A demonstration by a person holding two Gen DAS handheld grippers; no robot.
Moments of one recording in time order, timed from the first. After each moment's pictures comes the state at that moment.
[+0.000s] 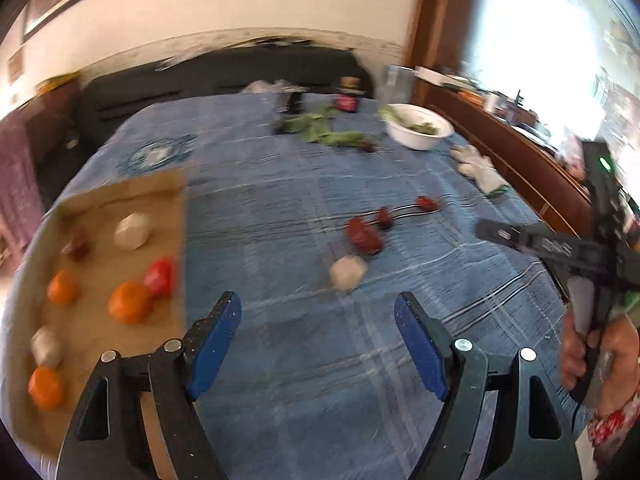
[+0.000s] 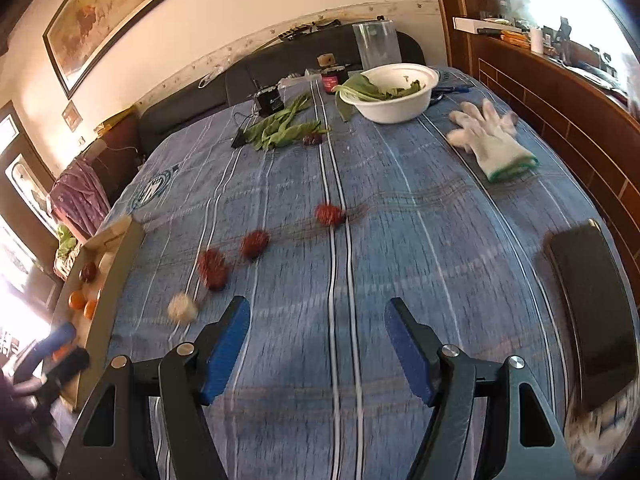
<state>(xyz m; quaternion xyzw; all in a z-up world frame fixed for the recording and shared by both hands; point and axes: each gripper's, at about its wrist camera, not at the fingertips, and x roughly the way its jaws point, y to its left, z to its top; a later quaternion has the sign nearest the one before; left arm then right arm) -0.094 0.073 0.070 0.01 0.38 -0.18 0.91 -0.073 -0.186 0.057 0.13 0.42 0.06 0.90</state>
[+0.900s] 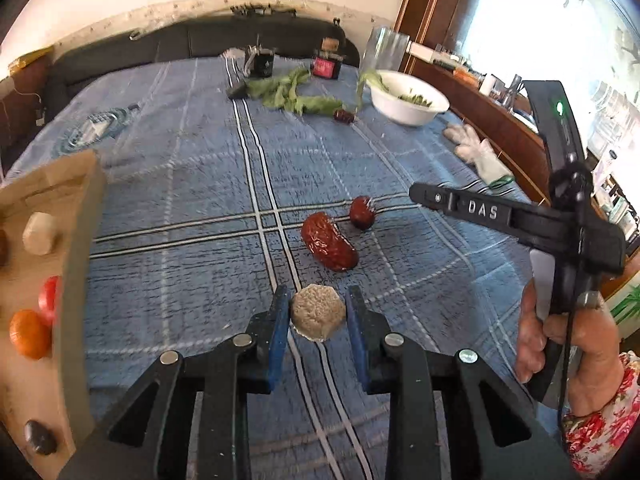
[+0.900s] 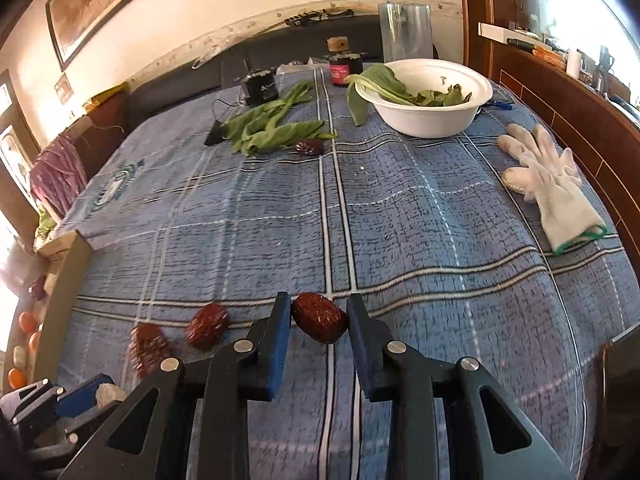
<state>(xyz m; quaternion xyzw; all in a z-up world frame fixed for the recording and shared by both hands) -0.048 0.038 0.038 -0.01 0.42 -0.20 0.89 0.002 -0.169 0.030 0.09 0.43 0.06 0.90</state>
